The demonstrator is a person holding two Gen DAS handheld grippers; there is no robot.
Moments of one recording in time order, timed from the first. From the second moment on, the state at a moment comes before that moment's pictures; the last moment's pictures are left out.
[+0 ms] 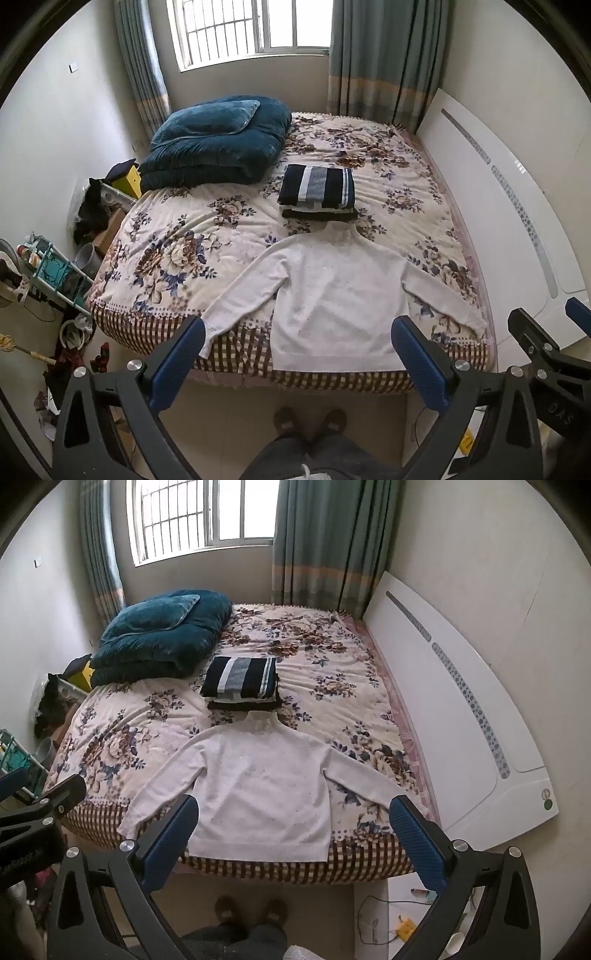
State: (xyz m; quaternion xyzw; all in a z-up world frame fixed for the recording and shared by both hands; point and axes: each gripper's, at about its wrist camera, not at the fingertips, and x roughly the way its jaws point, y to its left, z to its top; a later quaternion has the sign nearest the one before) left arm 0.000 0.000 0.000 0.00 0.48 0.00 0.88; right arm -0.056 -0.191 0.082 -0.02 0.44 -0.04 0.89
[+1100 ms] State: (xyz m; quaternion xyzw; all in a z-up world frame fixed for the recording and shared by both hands) left arm 0.000 -0.001 0.000 0.00 0.47 0.00 0.88; right arm -0.060 -0.192 0.091 -0.02 0.44 -0.04 0.90
